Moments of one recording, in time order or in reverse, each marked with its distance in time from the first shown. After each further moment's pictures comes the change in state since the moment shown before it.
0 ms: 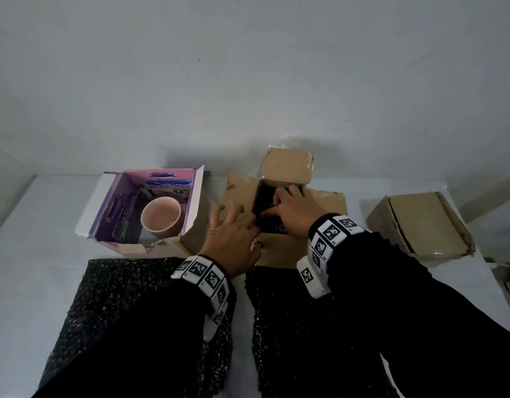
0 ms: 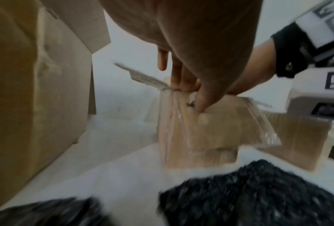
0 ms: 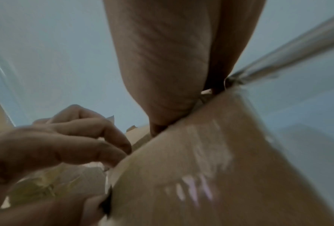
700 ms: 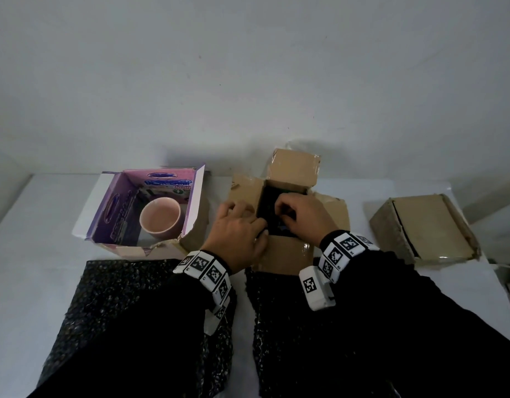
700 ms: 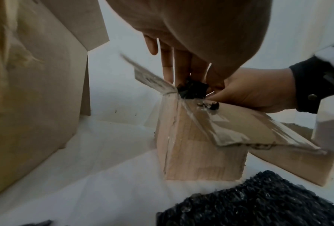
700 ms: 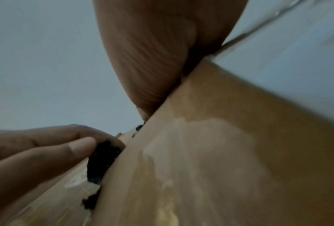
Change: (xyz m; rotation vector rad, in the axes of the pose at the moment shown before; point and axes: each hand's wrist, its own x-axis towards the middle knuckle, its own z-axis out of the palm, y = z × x) left_hand 0.015 -0.007 0.011 -0.212 0.361 0.103; right_hand -0.009 0.010 0.024 0.658 0.378 0.051
